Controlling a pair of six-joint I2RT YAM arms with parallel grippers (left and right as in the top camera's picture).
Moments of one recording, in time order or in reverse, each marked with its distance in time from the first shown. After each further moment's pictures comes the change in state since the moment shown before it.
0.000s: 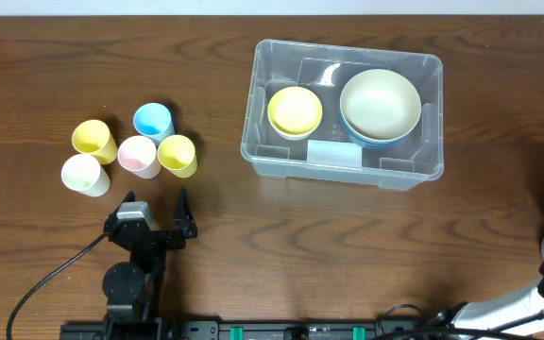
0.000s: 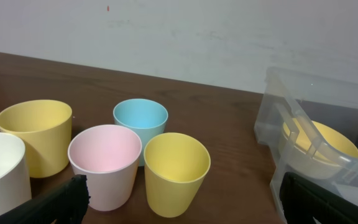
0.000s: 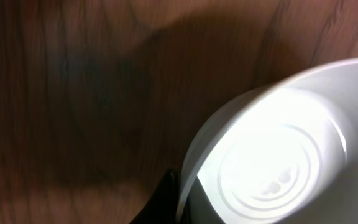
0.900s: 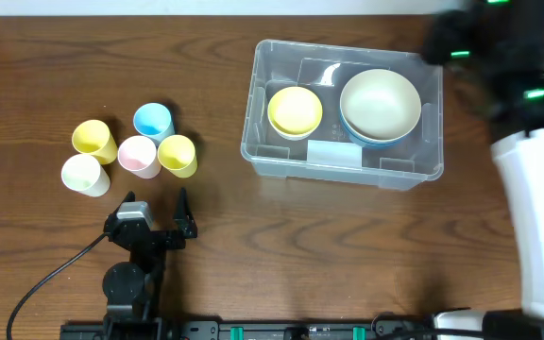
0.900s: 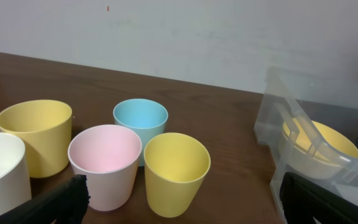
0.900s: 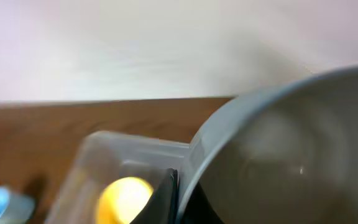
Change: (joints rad) left arm 0.000 0.000 0.000 0.000 0.000 0.000; right arm 1.042 -0.354 0.524 0.006 -0.236 -0.293
